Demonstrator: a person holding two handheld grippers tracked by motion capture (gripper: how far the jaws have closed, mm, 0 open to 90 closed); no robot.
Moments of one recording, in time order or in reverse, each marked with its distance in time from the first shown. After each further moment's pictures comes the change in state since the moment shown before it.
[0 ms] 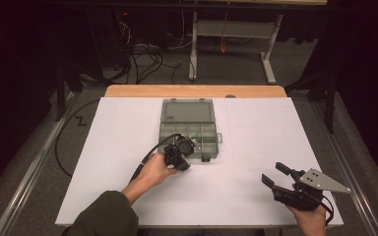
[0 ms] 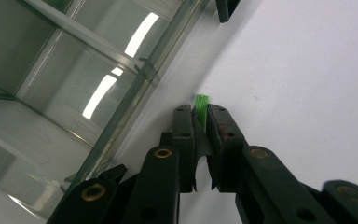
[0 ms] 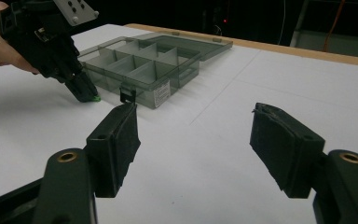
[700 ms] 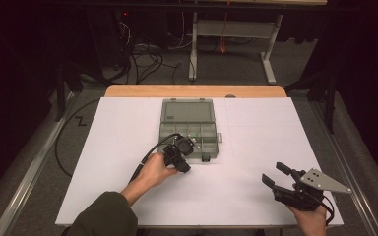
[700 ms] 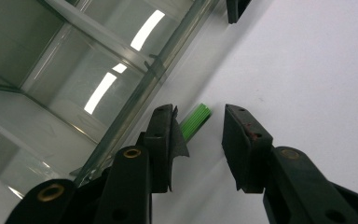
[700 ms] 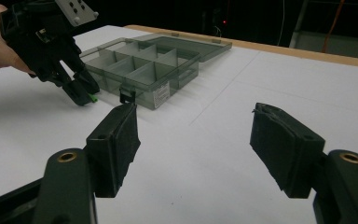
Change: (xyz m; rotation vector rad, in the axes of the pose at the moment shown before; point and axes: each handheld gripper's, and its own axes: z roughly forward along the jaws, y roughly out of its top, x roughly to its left) left arm 0.000 0.000 0.000 -0.005 0.007 -0.038; right arm 0.000 0.000 -0.001 -0.005 -0.001 0.003
